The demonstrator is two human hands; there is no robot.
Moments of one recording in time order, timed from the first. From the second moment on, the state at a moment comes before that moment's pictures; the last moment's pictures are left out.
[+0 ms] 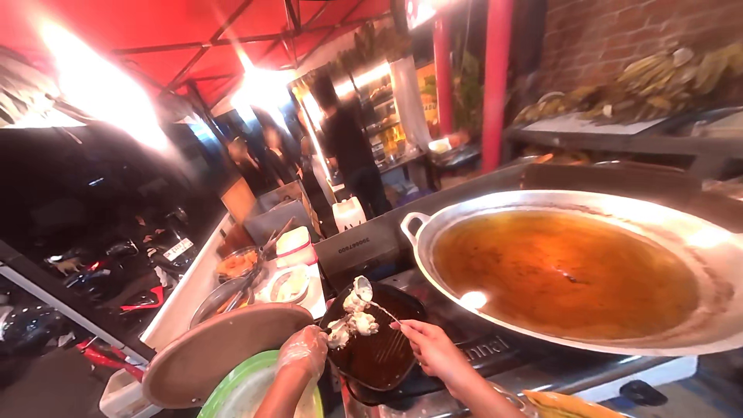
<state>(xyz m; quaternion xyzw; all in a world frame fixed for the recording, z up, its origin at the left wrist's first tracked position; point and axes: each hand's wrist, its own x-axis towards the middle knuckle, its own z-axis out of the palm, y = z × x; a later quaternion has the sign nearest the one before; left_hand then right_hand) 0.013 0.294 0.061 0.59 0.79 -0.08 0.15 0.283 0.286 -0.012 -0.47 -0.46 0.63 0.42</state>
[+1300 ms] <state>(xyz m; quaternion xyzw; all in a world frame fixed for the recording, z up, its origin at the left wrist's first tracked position) 0.103 0.317 0.154 0.67 0.69 -0.27 -0.03 0.307 0.269 -0.035 -0.42 -0.48 0.55 0.54</state>
